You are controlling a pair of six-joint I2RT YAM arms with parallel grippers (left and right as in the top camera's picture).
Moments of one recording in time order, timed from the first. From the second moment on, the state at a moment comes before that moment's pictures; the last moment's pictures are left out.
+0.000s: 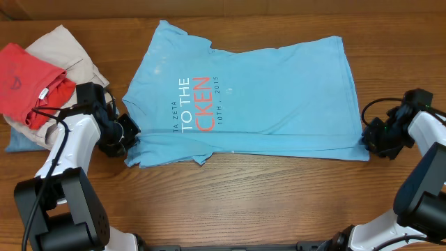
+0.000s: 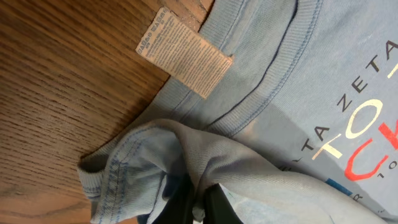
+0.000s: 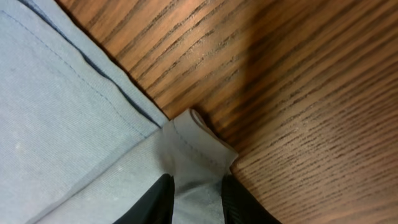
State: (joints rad) left arm 0.23 1.69 1.06 -0.83 0.25 -0.46; right arm -0.47 1.81 1.09 -0.80 -0.15 0.25
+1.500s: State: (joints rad) left arm 0.24 1.69 1.06 -0.76 0.25 -0.47; right arm -0.46 1.81 1.36 -0.83 -0.25 0.25
